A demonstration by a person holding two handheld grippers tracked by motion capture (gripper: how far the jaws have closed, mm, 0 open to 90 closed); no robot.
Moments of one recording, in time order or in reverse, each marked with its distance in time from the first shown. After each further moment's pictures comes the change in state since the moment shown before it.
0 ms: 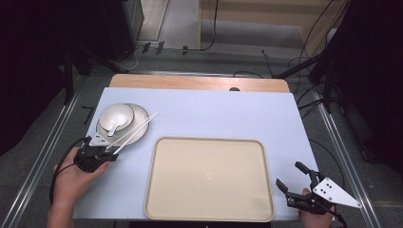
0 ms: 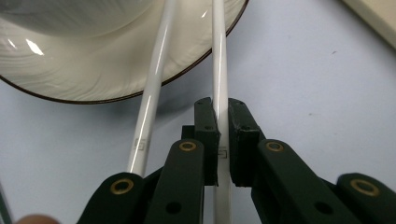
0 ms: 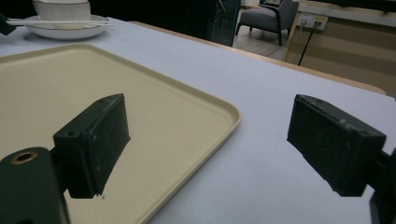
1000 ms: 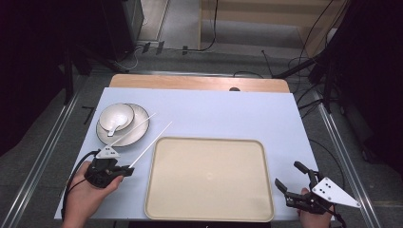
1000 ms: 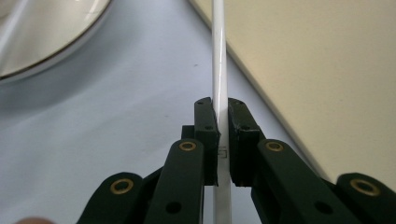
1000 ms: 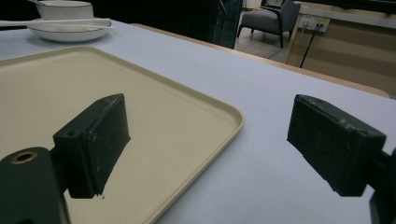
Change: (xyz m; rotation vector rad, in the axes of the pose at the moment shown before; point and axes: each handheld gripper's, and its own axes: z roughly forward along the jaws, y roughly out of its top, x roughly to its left) left arm -0.064 -0.001 -0.016 -0.037 -0.152 -0.098; right arm 0.002 0.001 0.002 -0.008 0.007 -0.005
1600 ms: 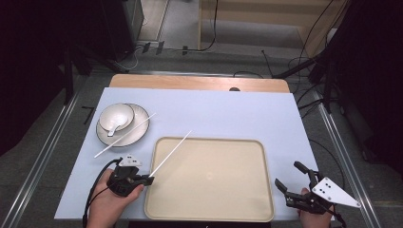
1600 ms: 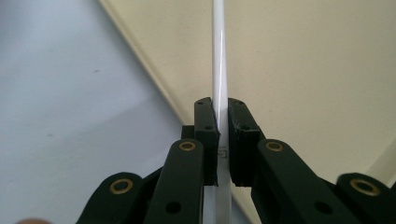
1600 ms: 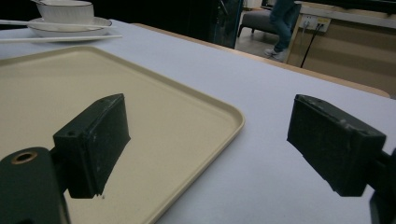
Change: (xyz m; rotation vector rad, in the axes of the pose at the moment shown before) left arm -0.052 0.005 0.028 0.024 -0.077 -0.016; right arm -0.001 0.000 0.000 0.002 0.003 -0.001
